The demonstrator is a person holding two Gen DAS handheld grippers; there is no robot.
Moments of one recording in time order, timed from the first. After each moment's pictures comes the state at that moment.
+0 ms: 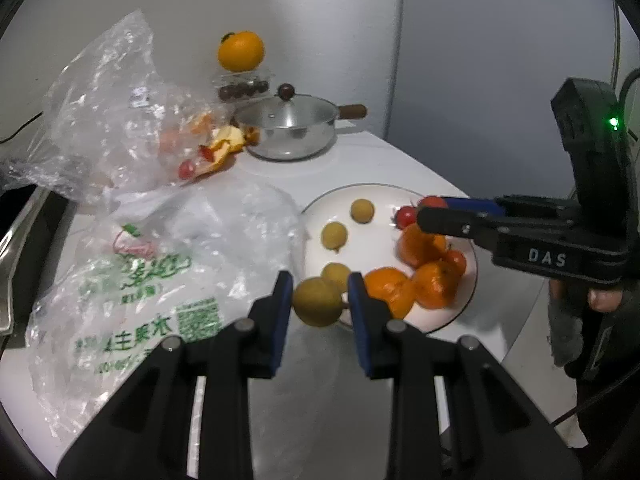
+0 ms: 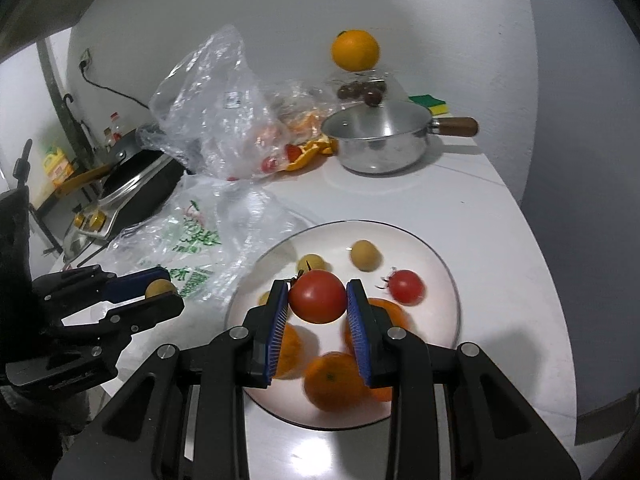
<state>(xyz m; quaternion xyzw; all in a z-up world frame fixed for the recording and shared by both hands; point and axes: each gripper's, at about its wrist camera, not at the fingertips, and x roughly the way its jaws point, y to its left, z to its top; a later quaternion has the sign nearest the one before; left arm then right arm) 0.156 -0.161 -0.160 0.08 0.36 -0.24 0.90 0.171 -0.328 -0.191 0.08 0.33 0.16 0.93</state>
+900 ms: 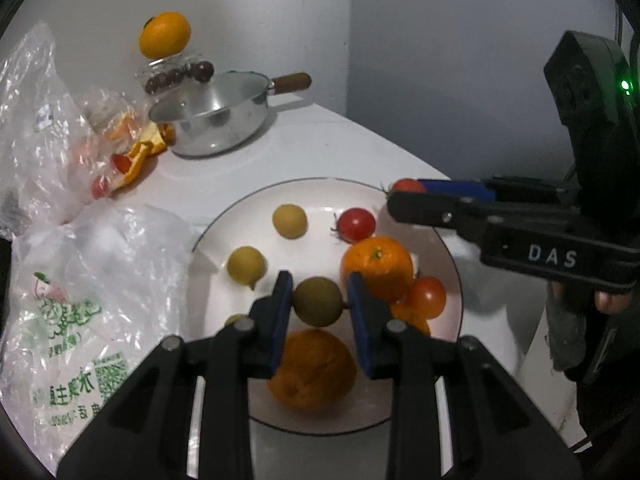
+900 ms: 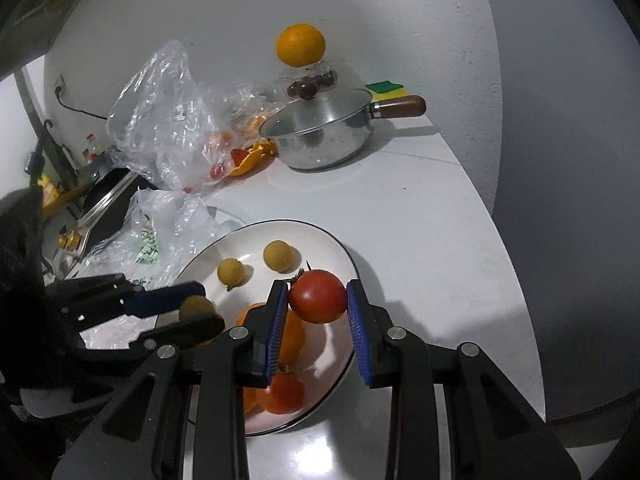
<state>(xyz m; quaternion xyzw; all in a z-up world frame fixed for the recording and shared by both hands) 0.194 -0.245 -0.197 0.12 0.39 -0.28 0.87 0.192 -0.387 -0.216 0.11 0.34 0.14 0.92</state>
